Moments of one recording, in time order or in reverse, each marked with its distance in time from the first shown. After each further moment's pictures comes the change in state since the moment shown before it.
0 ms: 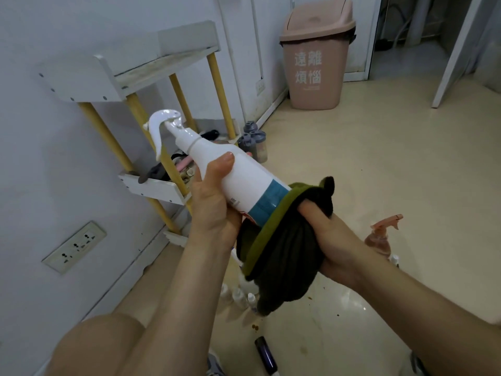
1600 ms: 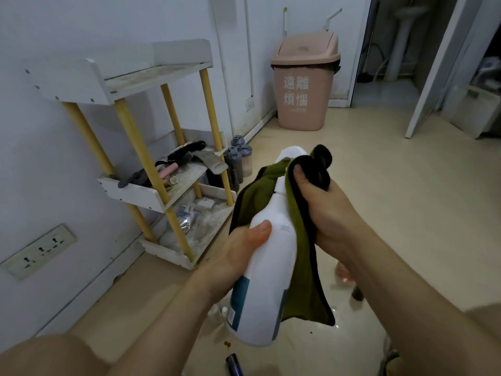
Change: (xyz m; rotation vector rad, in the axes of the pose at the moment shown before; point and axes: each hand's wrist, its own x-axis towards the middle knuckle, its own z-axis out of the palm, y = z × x) left_hand -0.045 -0.035 -0.015 0.720 -0.539 -0.347; right_hand 0.008 -0.055 0.000 -0.137 0.115 -0.223
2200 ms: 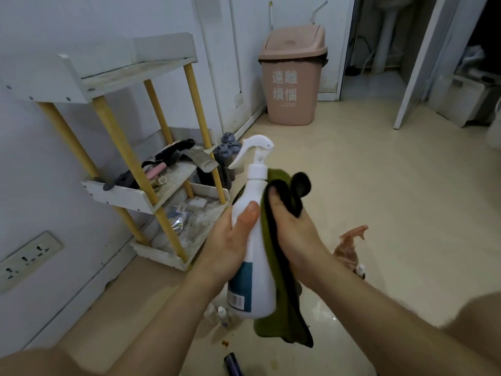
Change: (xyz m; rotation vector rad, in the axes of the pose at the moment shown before) left_hand 0.021 -0.011 0.004 0.052 0.322 0.160; right_hand -0.012 0.042 0.014 -0.143 0.112 -0.039
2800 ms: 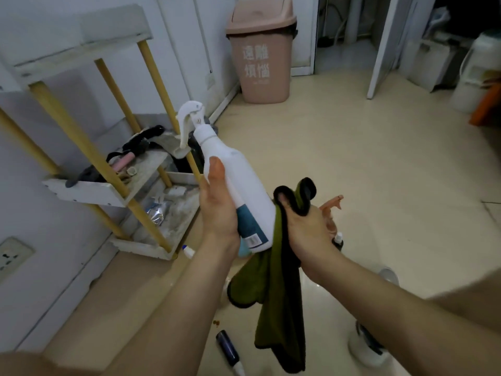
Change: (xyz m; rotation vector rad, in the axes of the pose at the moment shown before) left_hand 0.029 0.003 0.063 -0.543 0.343 -0.028; right_hand -0.020 0.029 -0.058 -0.093 0.290 0.199
